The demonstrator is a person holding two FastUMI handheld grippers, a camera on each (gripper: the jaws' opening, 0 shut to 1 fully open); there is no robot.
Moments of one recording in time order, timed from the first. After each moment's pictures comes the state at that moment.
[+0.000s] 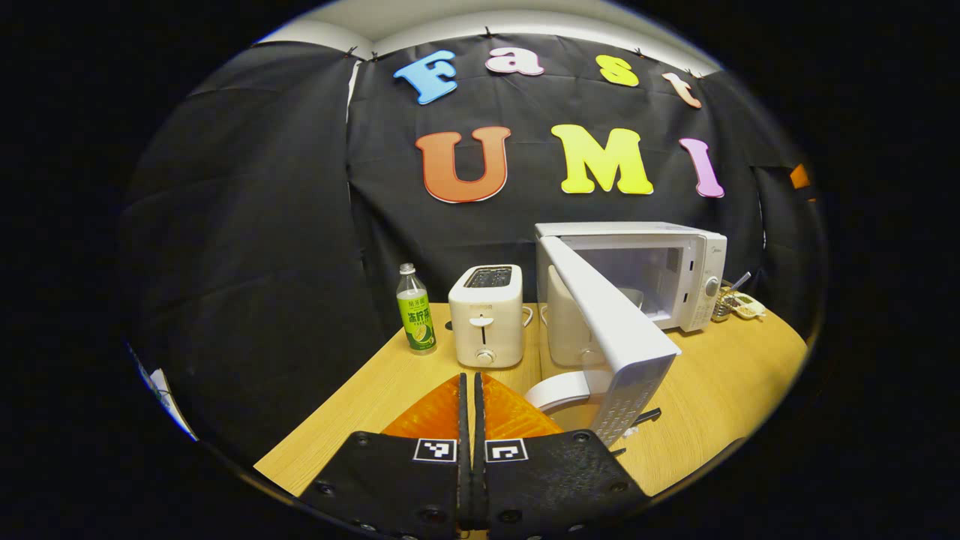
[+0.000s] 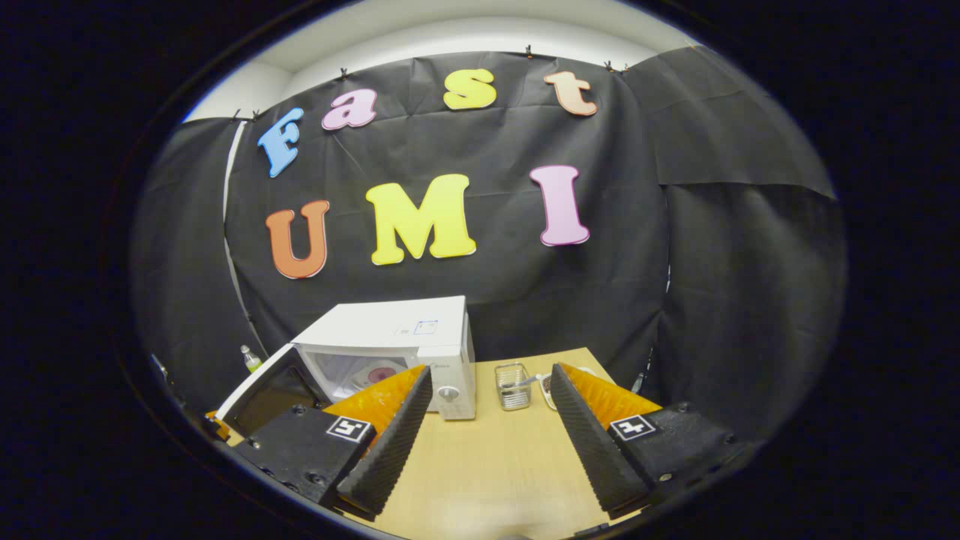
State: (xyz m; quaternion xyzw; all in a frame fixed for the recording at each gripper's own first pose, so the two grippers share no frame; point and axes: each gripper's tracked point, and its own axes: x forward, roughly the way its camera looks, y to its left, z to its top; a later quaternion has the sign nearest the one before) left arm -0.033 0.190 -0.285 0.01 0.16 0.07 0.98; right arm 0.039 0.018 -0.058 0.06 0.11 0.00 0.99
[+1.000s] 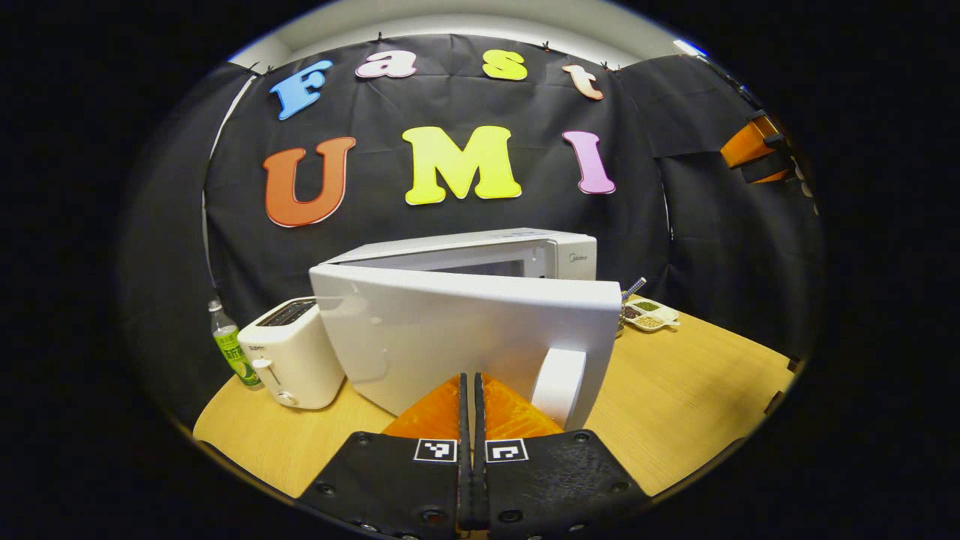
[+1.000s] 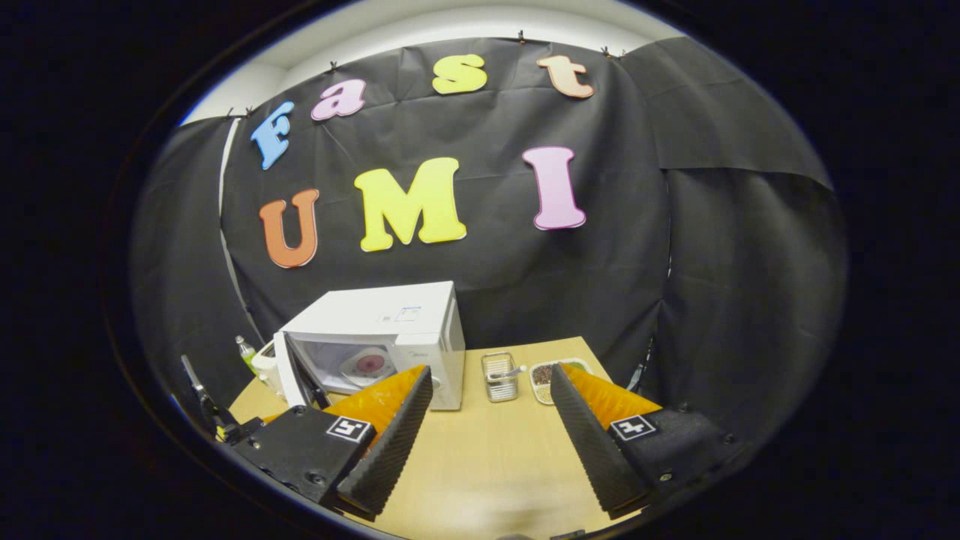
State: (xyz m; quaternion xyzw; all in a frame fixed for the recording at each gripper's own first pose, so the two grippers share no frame) left arm 0.069 -0.055 -0.278 0.01 0.12 -0.13 0.98; right arm 0.054 -0.027 -0.074 0.05 0.15 0.01 0.99
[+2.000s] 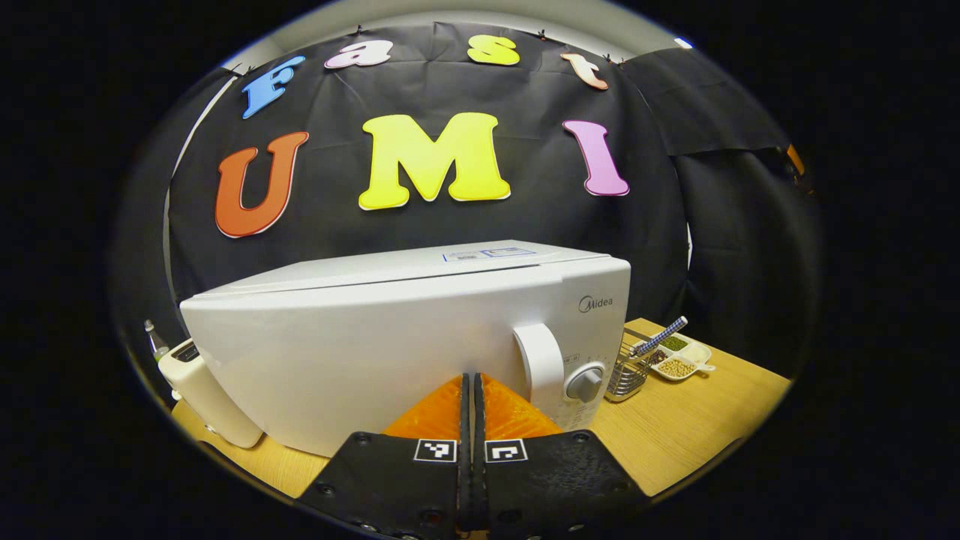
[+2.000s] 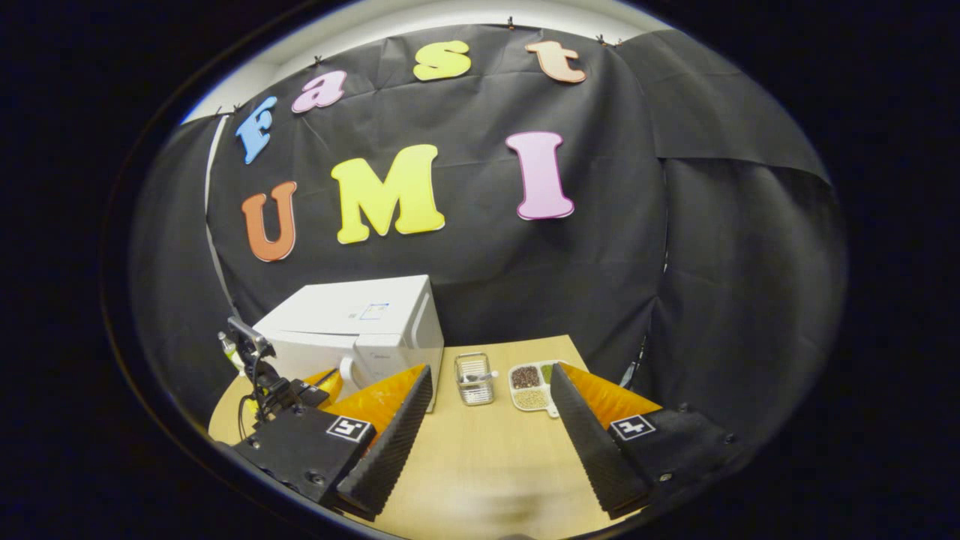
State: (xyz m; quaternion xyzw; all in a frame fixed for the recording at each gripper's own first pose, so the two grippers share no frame) left arm 0.220 -0.135 -0.276 0.01 0.10 -0.11 0.99; right arm 0.100 -0.072 -0.088 0.05 0.17 0.01 0.98
